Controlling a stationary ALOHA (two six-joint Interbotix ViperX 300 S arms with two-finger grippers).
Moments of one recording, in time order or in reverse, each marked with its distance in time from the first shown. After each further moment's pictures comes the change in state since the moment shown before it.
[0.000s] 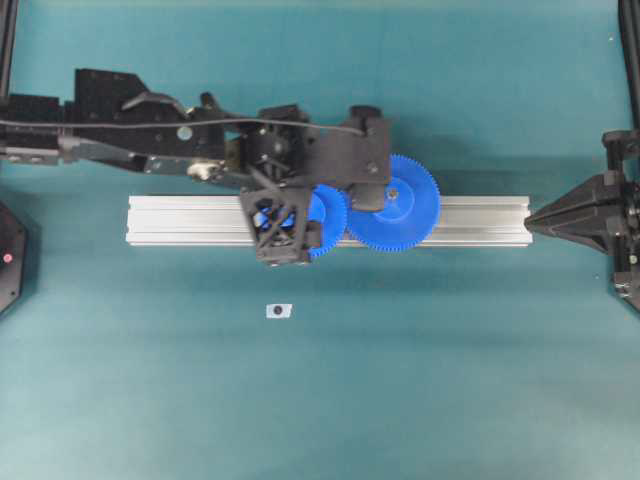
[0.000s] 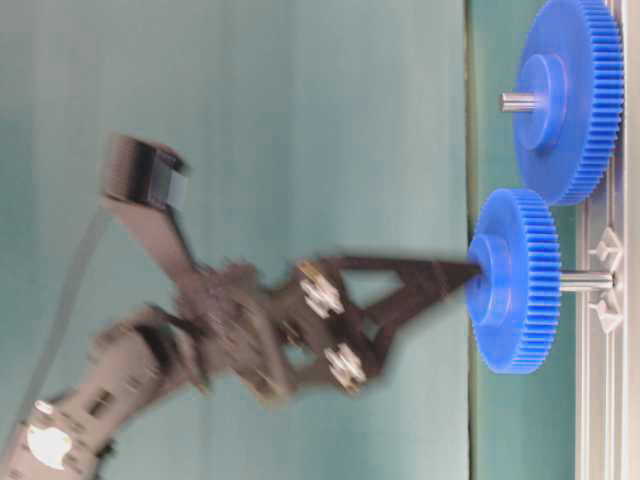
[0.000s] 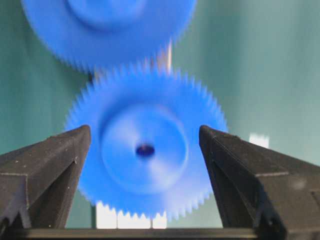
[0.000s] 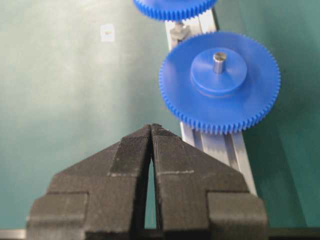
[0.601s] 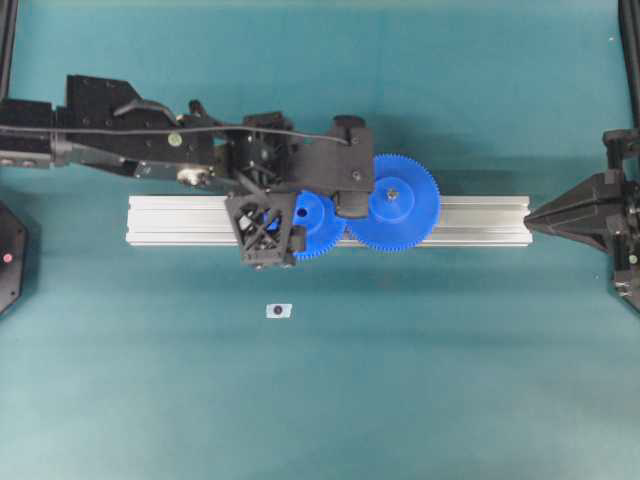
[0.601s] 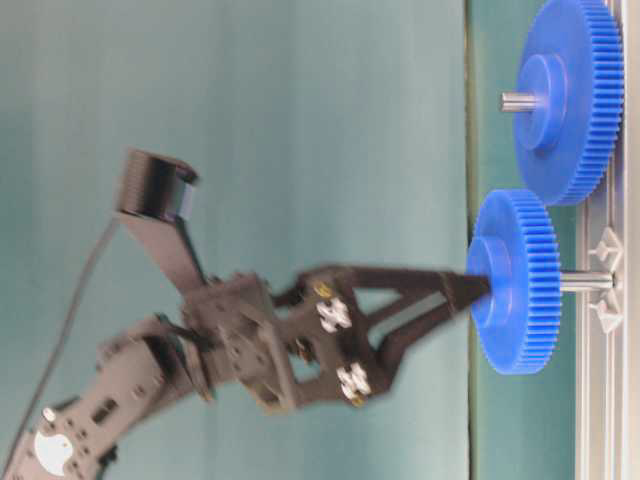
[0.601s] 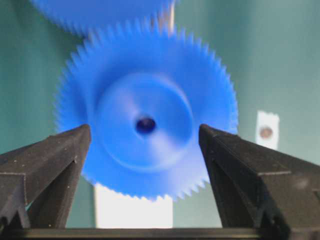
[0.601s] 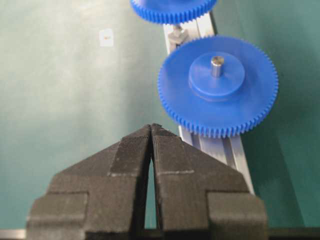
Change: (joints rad) left arm 0.009 0.003 -0.028 0.000 -0.005 0.057; right arm -0.006 -0.003 0.005 0.000 -0.014 -0.002
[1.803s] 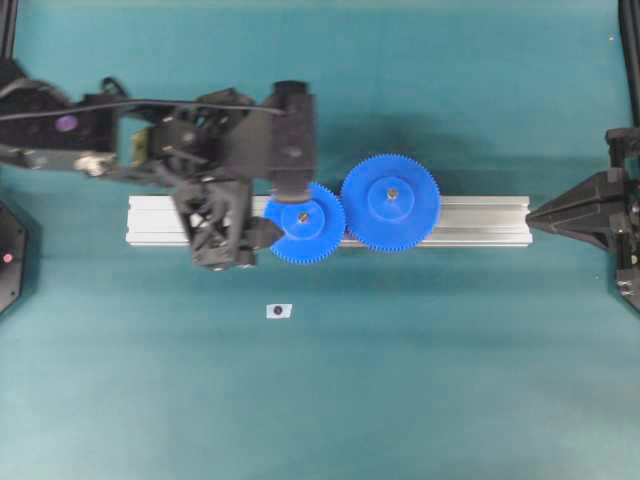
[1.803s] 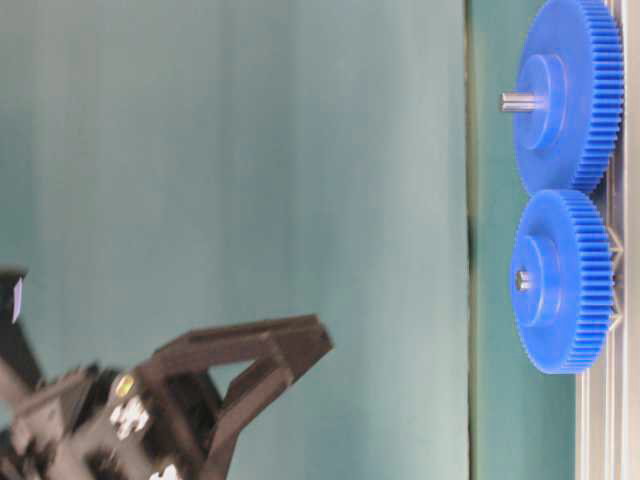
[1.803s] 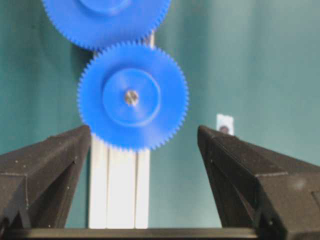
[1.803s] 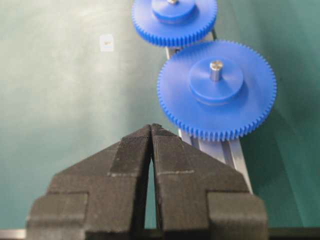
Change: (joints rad) left arm -0.051 -0.301 0.143 0.000 -0.064 -0.098; right arm -0.002 -0.012 0.000 0.000 -0.002 0.002
